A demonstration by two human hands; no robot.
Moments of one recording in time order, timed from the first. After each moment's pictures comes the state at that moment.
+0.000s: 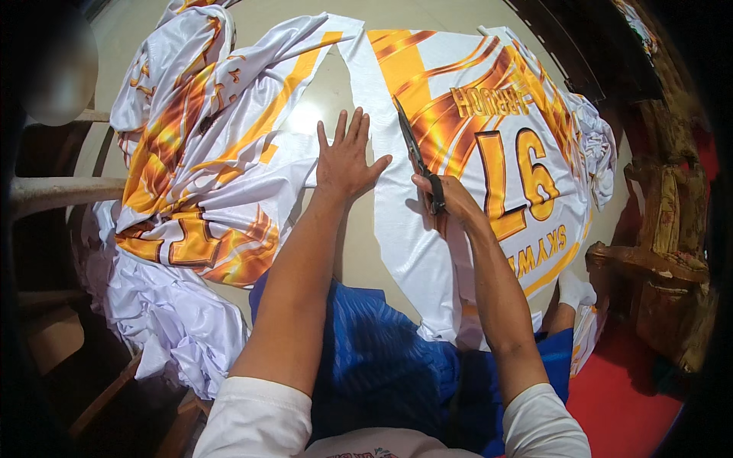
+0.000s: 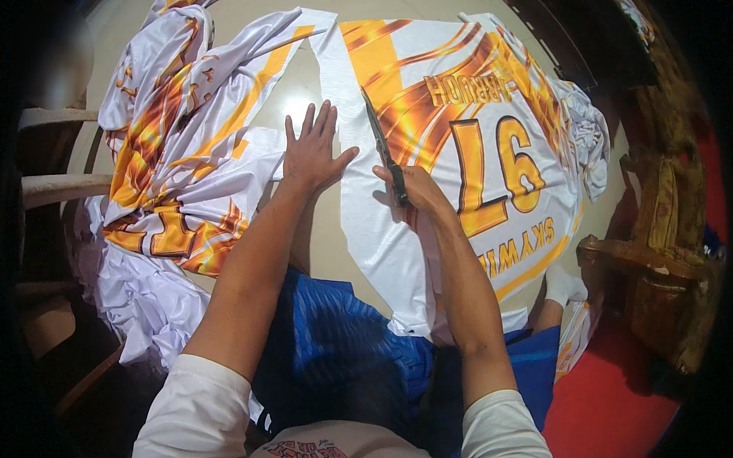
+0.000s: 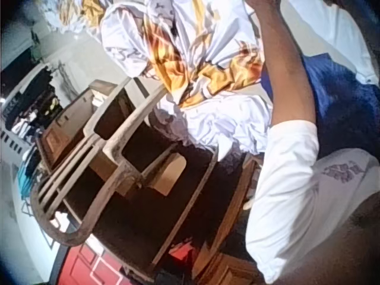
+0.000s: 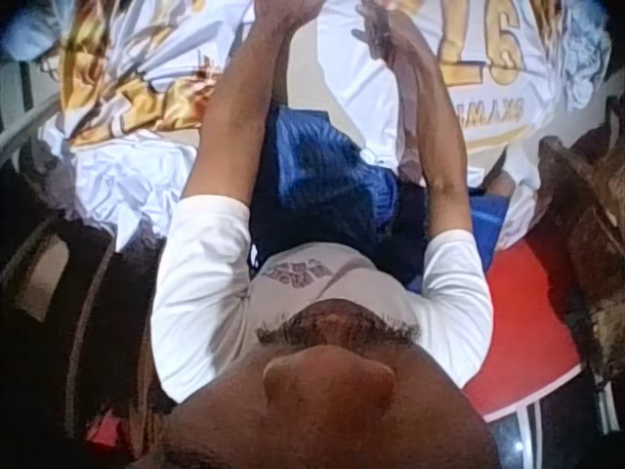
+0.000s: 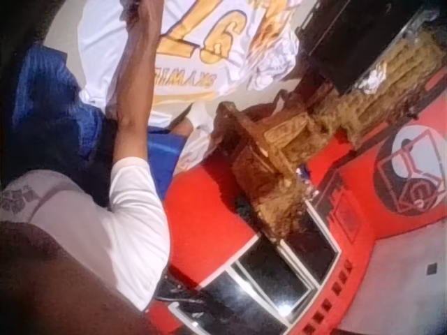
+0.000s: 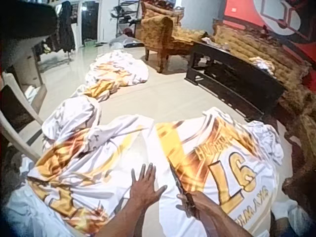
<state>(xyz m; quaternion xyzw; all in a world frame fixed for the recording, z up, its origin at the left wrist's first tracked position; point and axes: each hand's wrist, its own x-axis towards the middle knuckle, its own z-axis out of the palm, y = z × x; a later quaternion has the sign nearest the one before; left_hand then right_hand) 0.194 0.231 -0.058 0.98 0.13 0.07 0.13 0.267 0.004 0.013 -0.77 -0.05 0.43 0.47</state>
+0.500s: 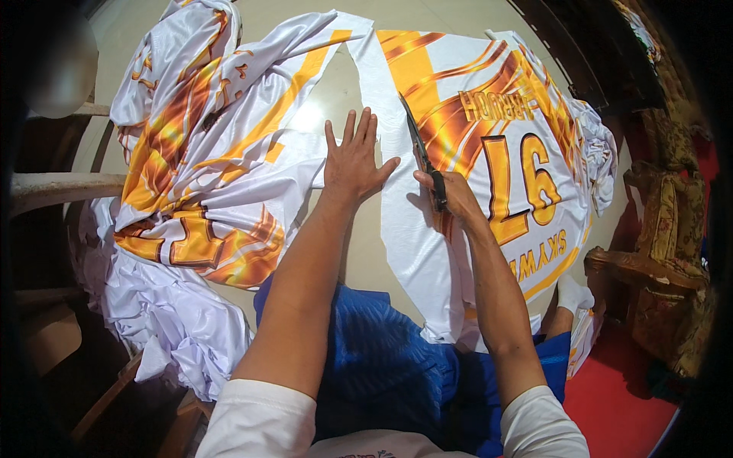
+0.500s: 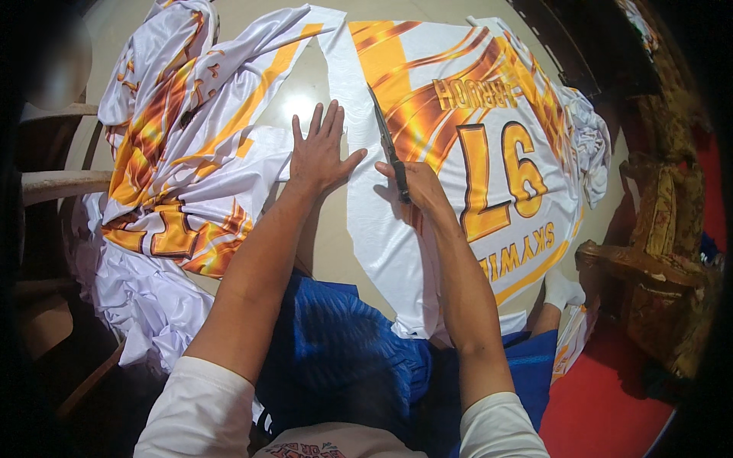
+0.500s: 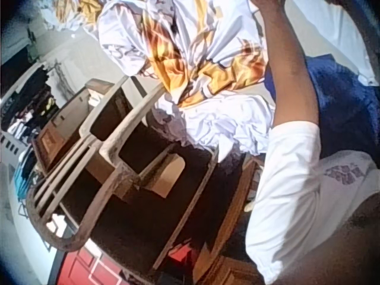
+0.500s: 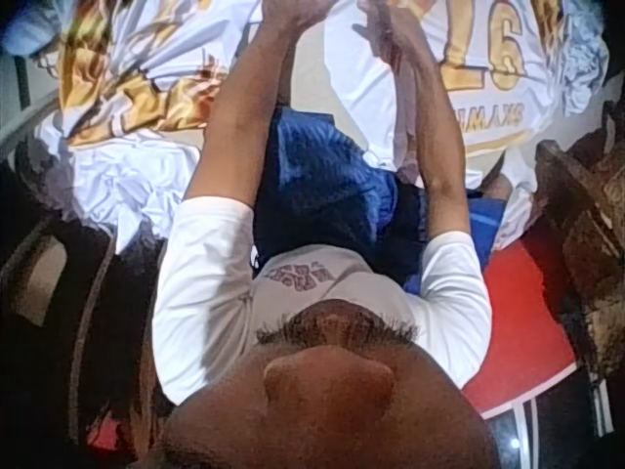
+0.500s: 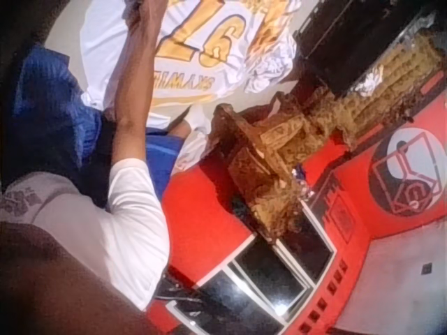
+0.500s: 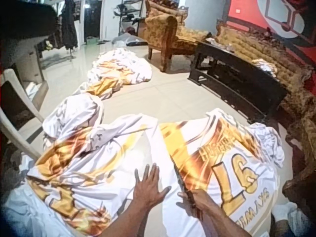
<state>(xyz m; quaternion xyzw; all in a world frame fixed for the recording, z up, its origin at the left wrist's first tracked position) 0.194 0.233 -0.055 0.98 0.12 0.09 0.16 0.263 0.032 0.037 -0.78 -0.01 0.40 0.48</state>
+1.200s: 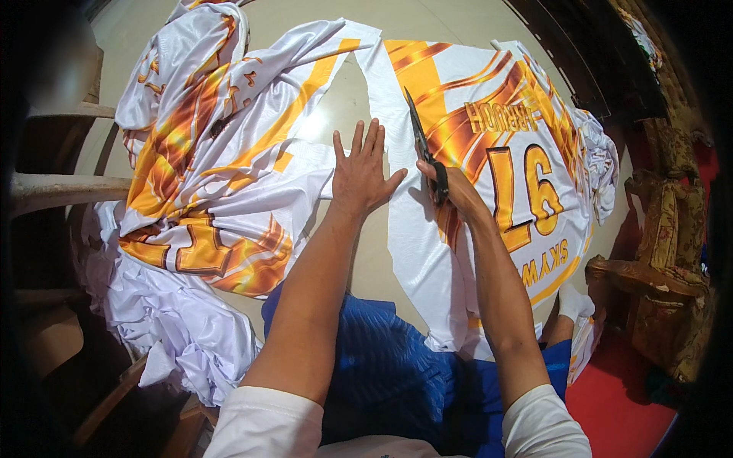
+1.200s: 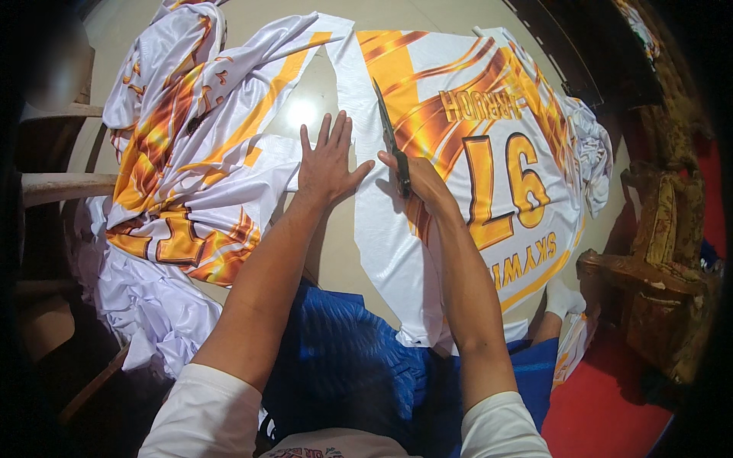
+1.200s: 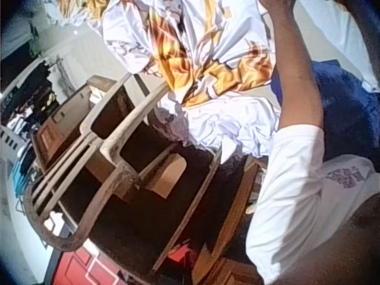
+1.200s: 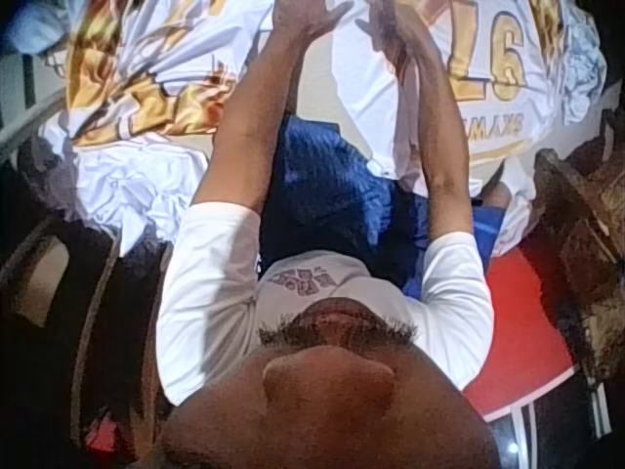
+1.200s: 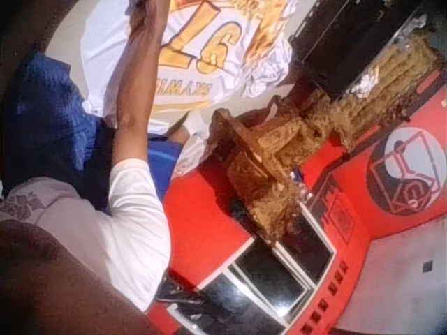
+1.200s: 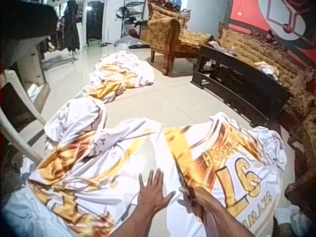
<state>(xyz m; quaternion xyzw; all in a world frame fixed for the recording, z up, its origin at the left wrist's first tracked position) 0.193 0.232 -0.053 0.97 0.12 0.10 0.16 0.289 0.053 0.026 -0.81 -0.05 0.39 0.43</state>
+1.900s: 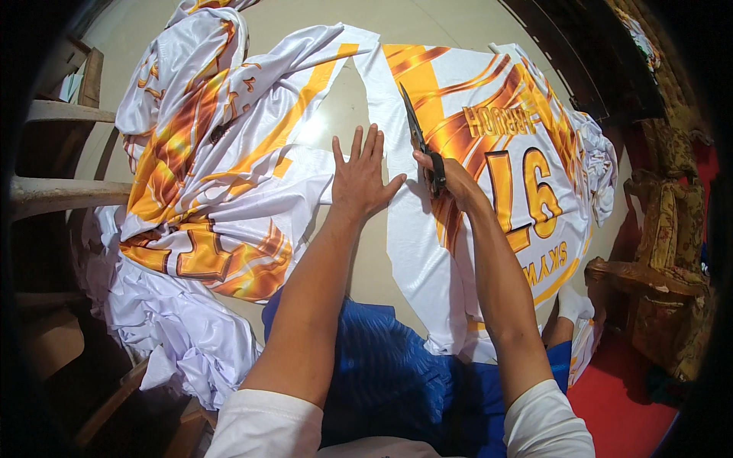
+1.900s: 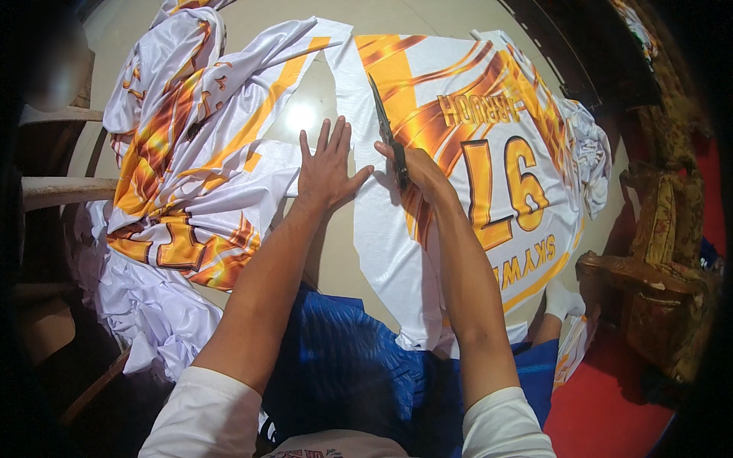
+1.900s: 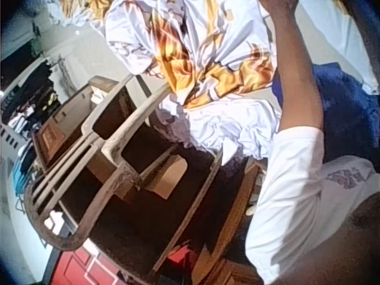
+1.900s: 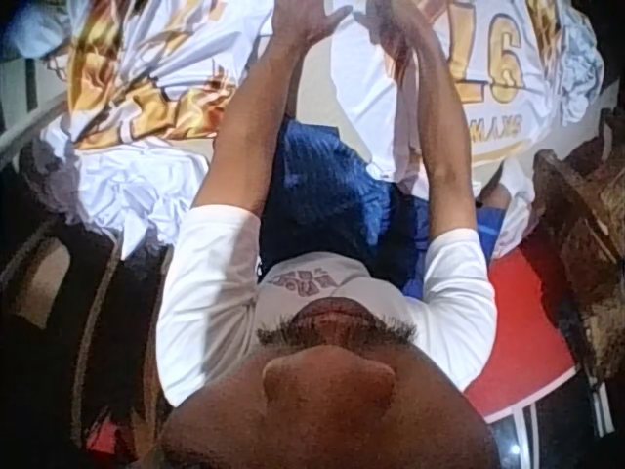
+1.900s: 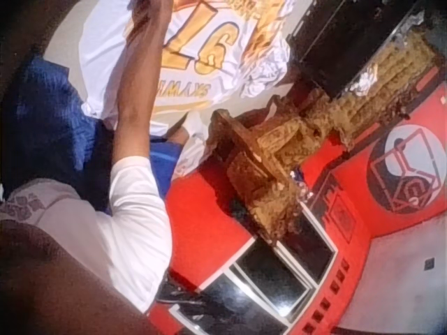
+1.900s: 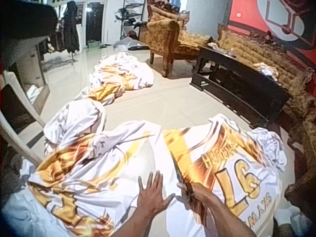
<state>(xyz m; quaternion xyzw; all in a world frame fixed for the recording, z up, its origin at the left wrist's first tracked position) 0.193 0.230 -0.054 0.97 0.12 0.13 0.17 0.316 0.067 0.020 -0.81 -0.04 0.41 0.42</state>
